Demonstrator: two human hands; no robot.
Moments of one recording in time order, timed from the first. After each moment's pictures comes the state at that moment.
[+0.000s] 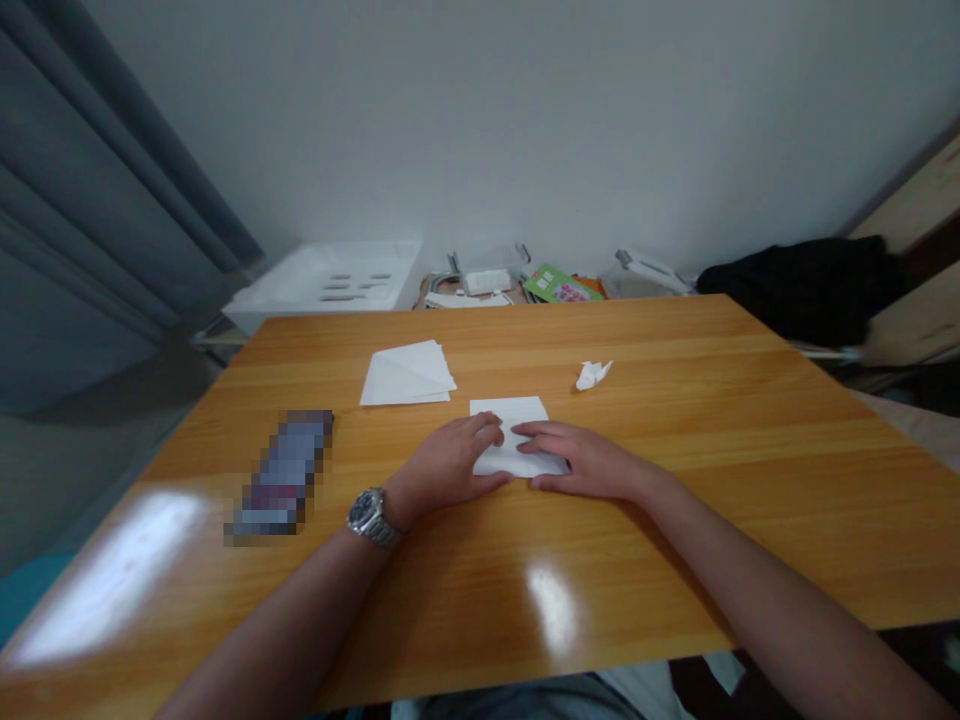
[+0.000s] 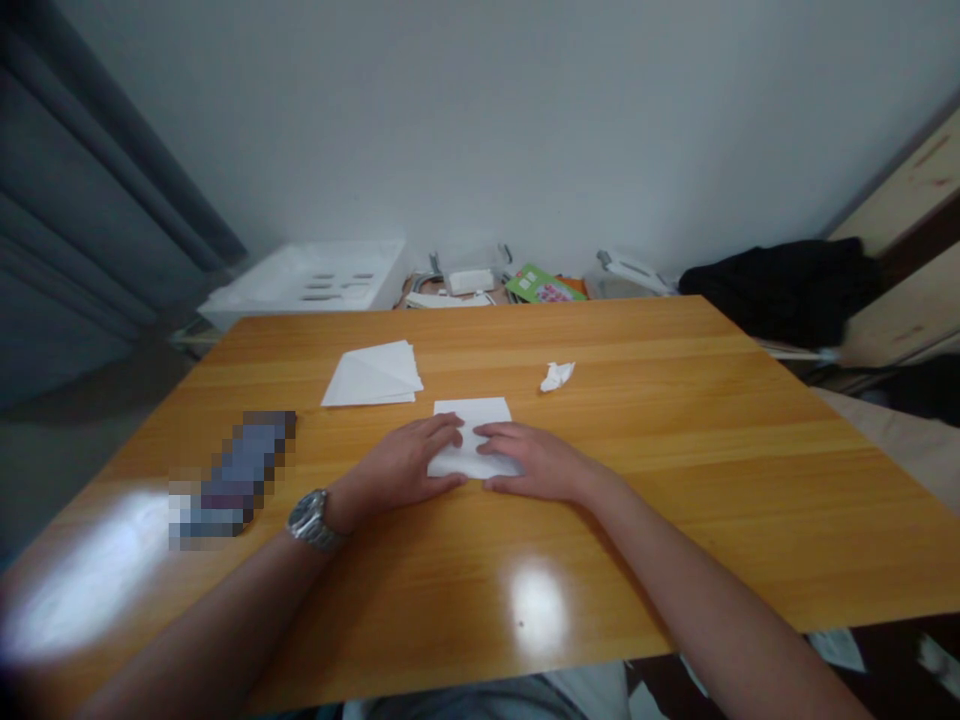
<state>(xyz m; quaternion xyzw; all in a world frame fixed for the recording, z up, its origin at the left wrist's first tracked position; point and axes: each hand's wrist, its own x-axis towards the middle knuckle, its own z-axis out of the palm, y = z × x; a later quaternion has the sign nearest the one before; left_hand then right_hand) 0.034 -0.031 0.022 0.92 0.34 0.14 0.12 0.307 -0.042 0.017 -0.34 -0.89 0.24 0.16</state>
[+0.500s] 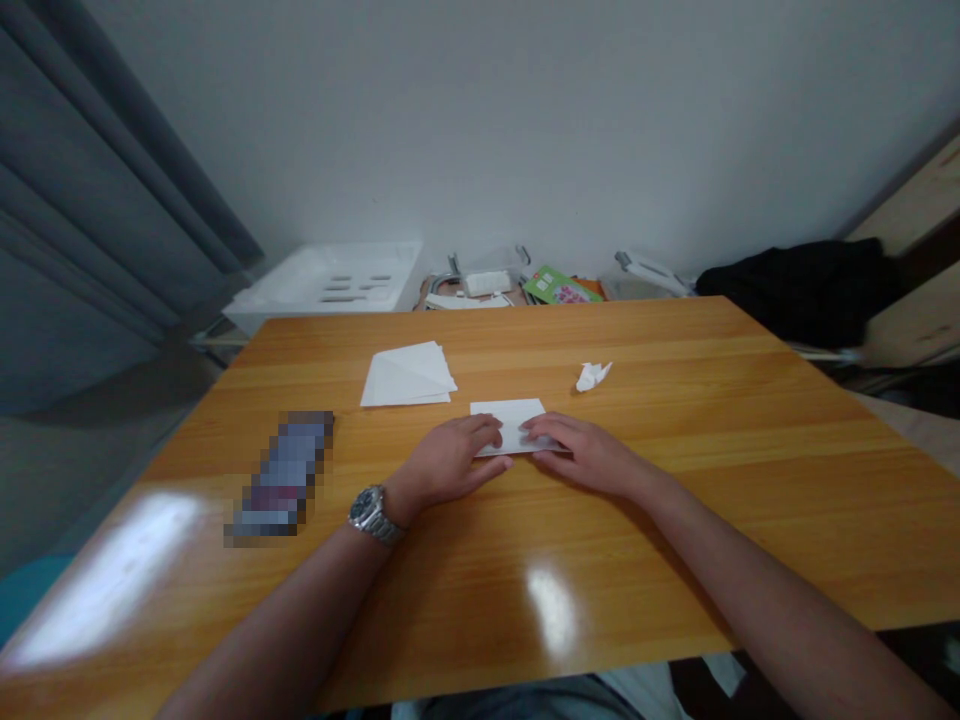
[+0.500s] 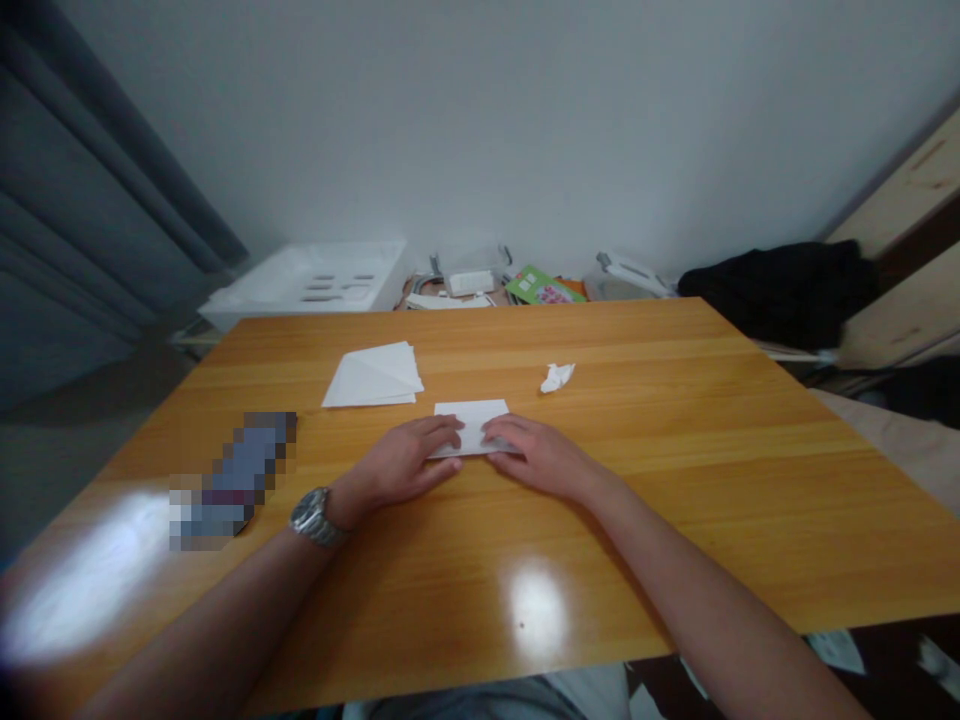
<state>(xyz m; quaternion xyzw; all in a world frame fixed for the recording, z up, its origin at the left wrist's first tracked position) 0.034 -0.027 0.025 0.92 0.34 0.16 0.14 0.301 -0.042 0.021 -0.38 -0.87 0.21 0.25</state>
